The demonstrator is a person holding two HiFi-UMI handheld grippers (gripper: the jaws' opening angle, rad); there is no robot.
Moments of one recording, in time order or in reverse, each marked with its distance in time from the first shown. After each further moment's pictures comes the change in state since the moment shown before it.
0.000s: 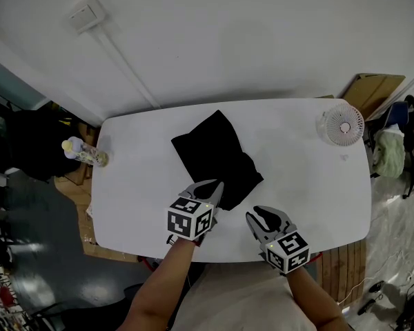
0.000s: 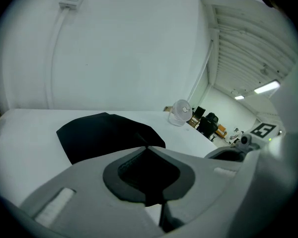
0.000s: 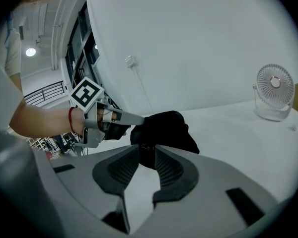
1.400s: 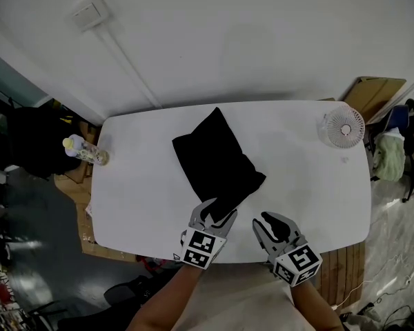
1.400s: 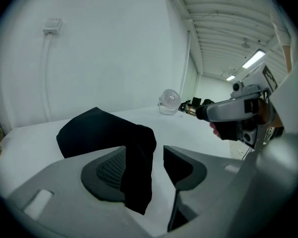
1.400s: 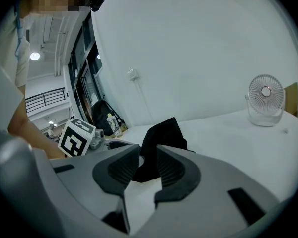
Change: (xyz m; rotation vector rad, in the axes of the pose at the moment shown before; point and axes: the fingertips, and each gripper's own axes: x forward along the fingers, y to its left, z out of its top) left arm -0.008 -0.041 -0.060 0.243 -0.062 0.048; right arm -0.037 0.010 0.021 0.007 -0.123 -0.003
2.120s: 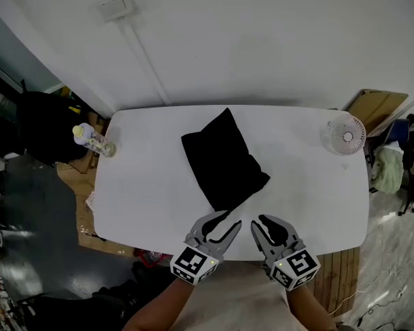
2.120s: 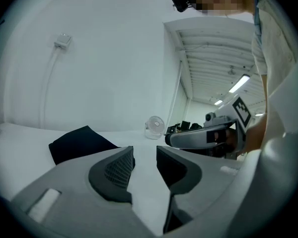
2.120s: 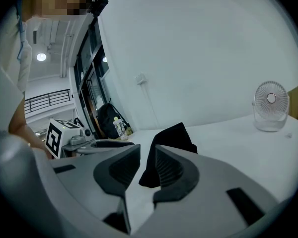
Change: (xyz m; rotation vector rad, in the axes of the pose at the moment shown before) left arm -0.069 -0.041 0.041 -0.058 -0.277 -0.125; right arm -0.006 0.035 0.012 -0.032 -0.046 0.042
